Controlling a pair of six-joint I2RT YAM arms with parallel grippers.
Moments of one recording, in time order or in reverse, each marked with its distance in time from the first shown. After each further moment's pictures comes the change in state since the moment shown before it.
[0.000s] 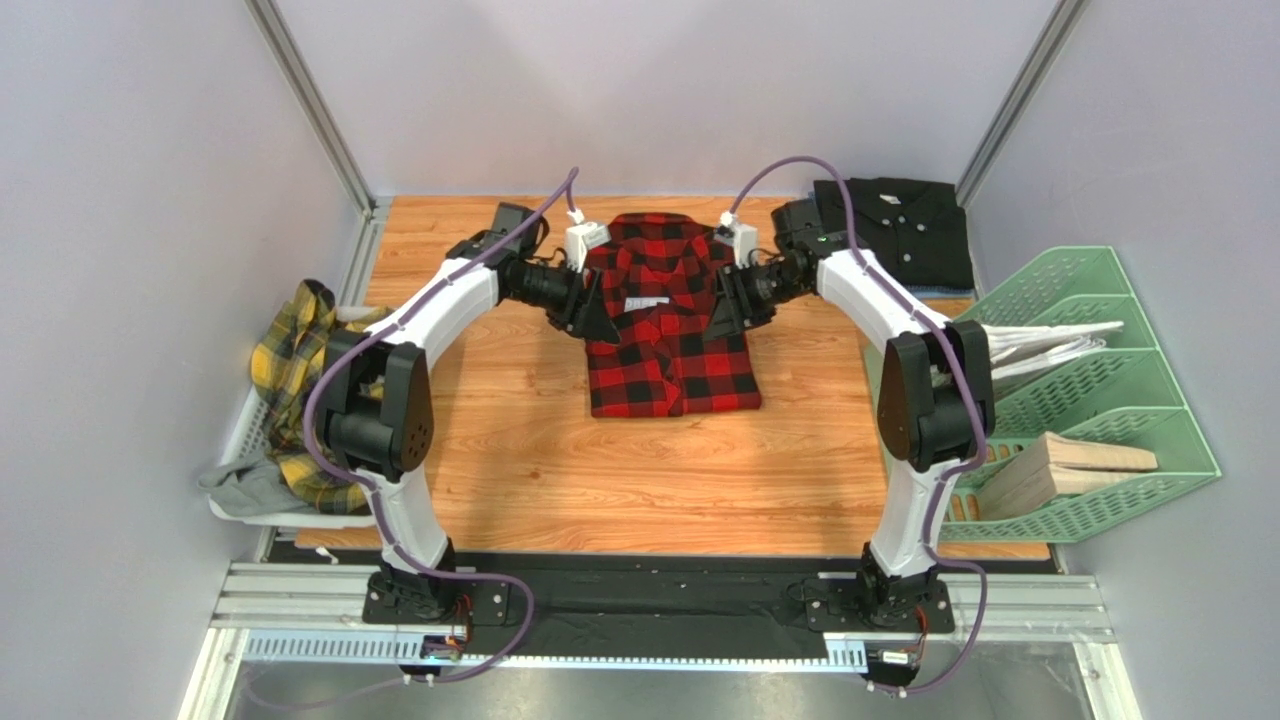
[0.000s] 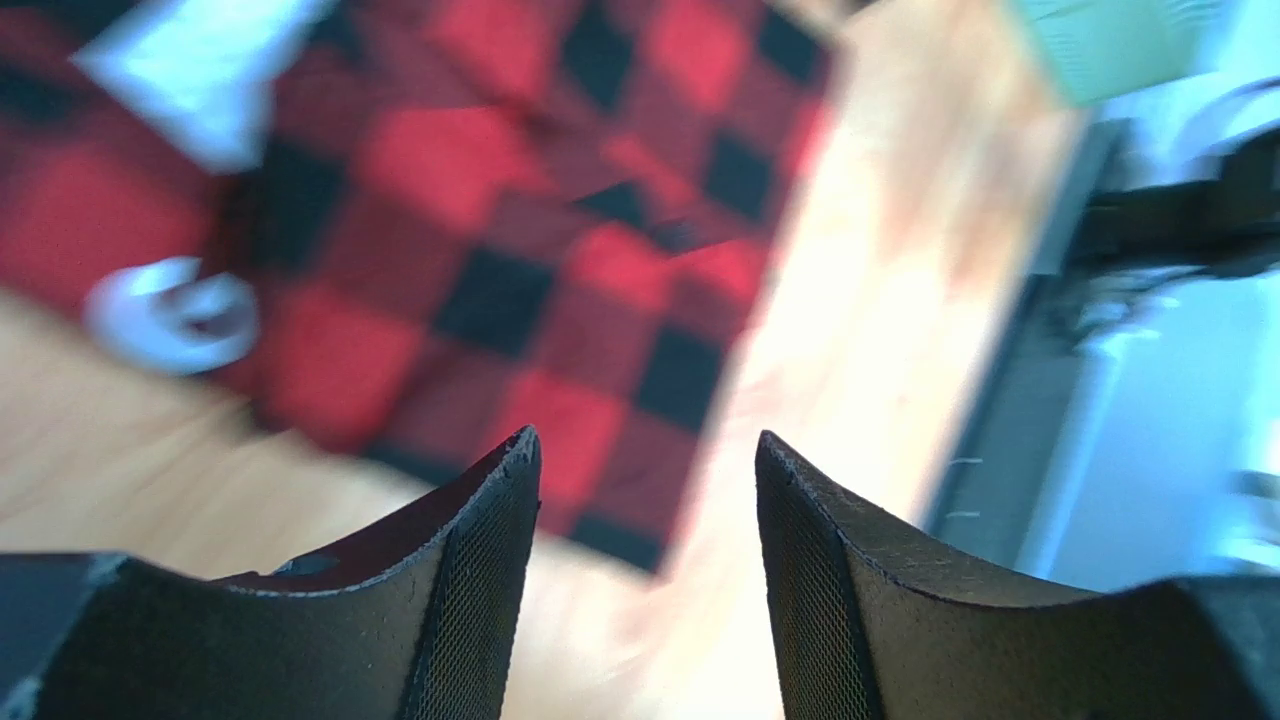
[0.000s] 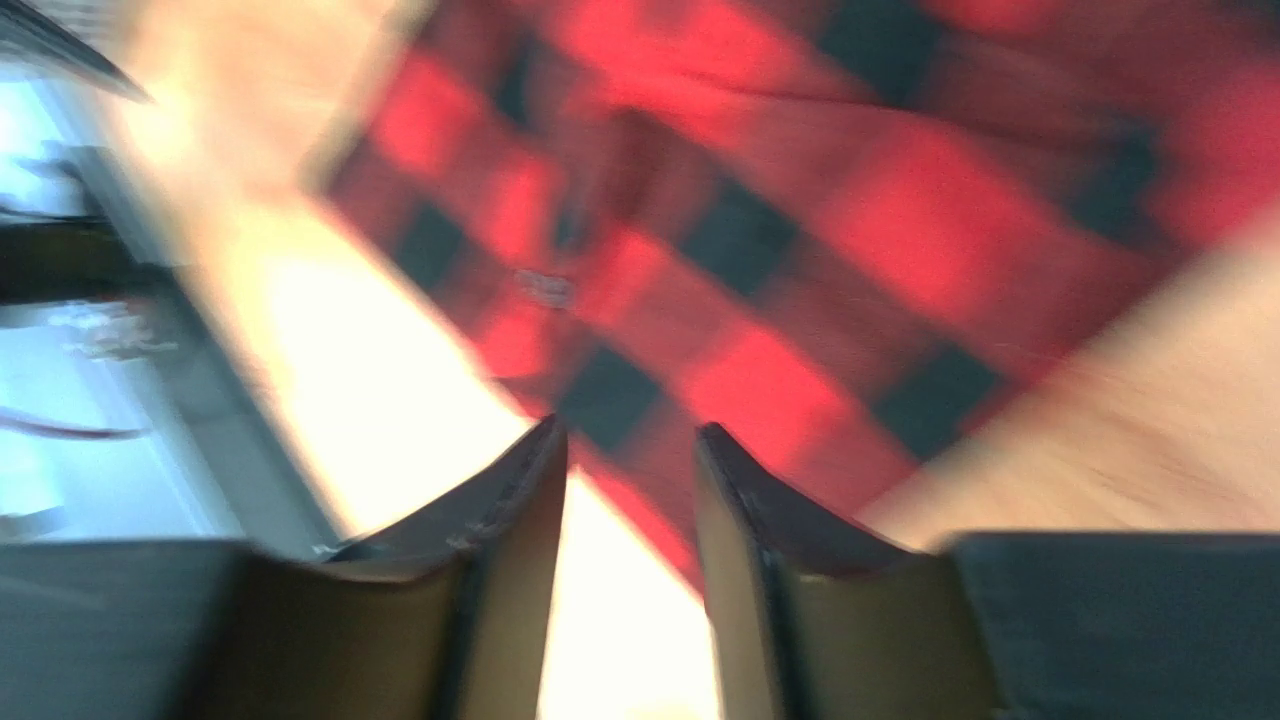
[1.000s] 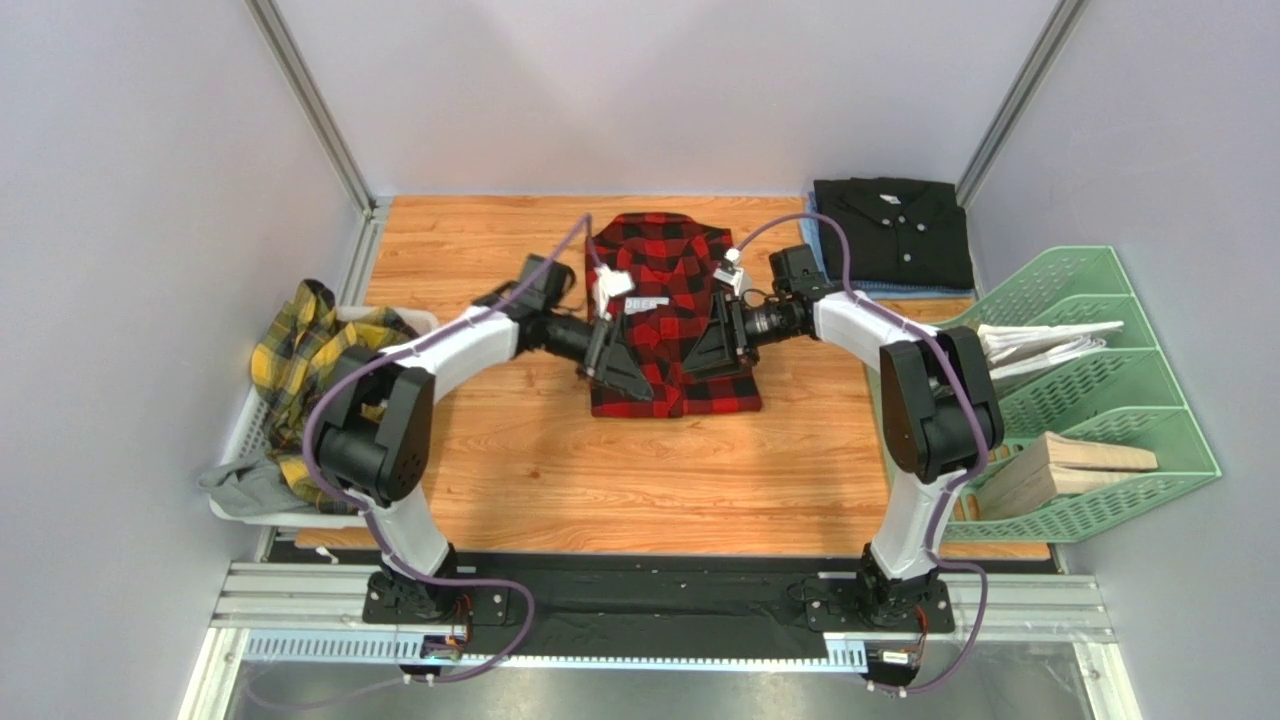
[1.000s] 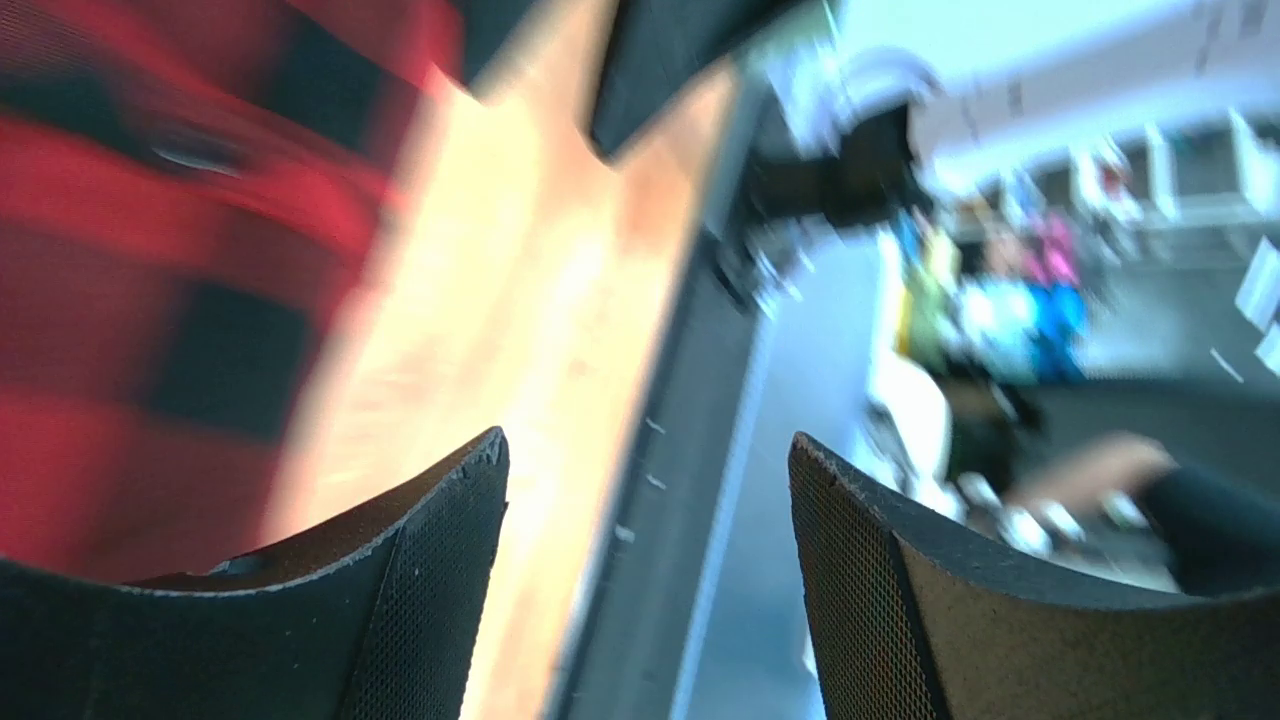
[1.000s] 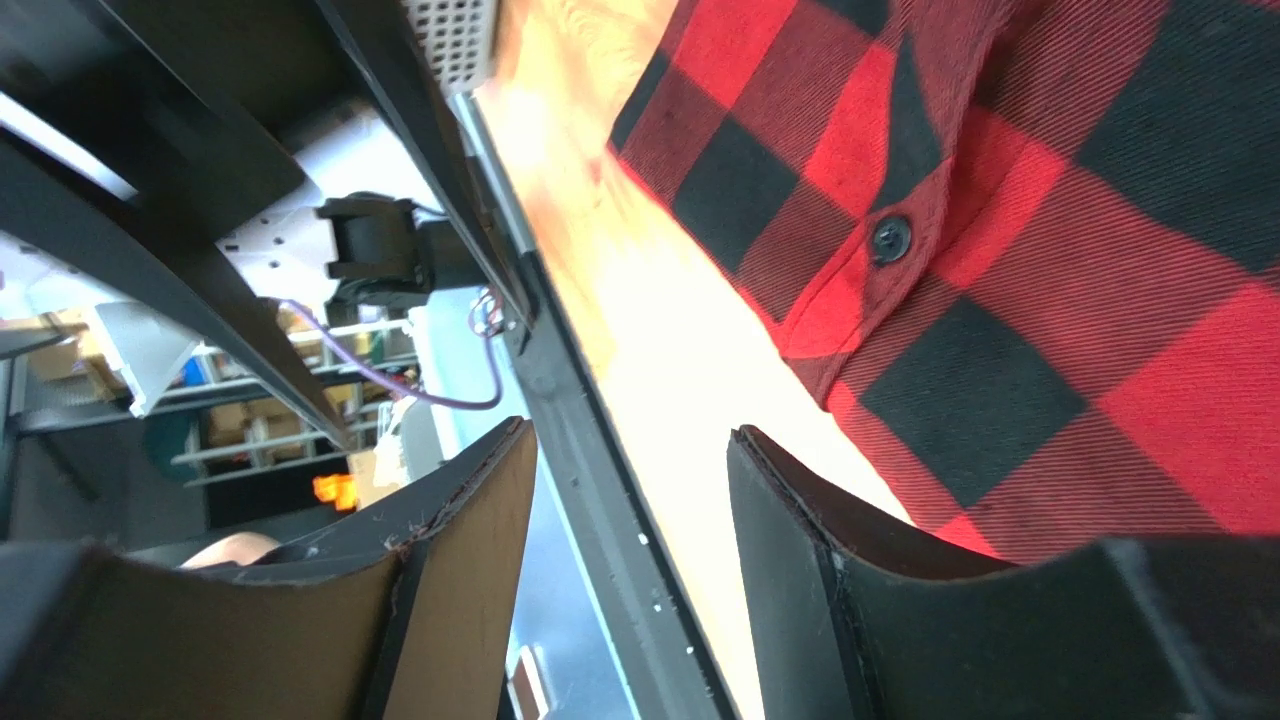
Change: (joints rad) left arm -0.098 -0.097 -0.287 0.253 0.291 -0.412; right arm 0.032 -0.048 -0.328 0.330 -0.368 0.454
